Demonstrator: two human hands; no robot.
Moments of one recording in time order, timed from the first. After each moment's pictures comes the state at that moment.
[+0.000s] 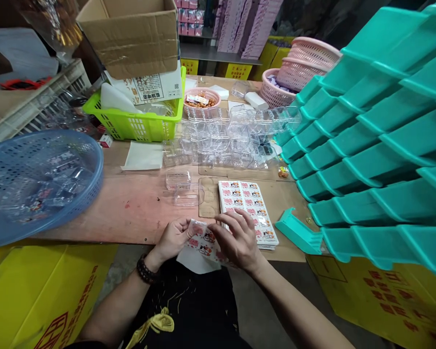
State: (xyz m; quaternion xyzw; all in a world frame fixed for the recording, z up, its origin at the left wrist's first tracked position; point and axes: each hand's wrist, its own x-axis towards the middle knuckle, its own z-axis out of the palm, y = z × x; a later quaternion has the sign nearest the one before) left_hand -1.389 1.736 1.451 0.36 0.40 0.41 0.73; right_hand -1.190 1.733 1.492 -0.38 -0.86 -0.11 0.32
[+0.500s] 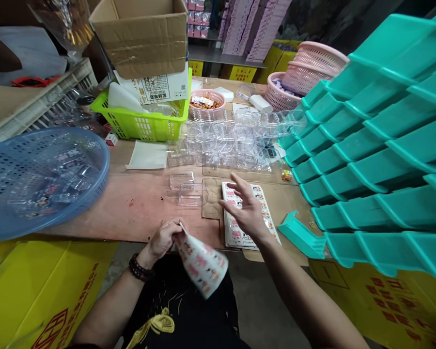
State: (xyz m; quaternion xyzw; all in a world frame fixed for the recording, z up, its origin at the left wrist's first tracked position) left_hand -1.418 1.738 1.450 0.32 0.39 0.43 0.74; right_hand -1.187 1.789 1.491 -0.48 -0.72 0.24 0.44
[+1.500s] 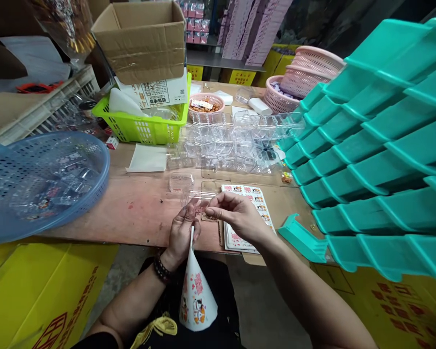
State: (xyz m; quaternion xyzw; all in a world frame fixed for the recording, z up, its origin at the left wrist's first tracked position) left_hand -1.357 1.746 1.487 0.26 0.40 0.57 0.67; right_hand -1.217 1.782 1.558 -0.43 -0.55 0.62 0.36
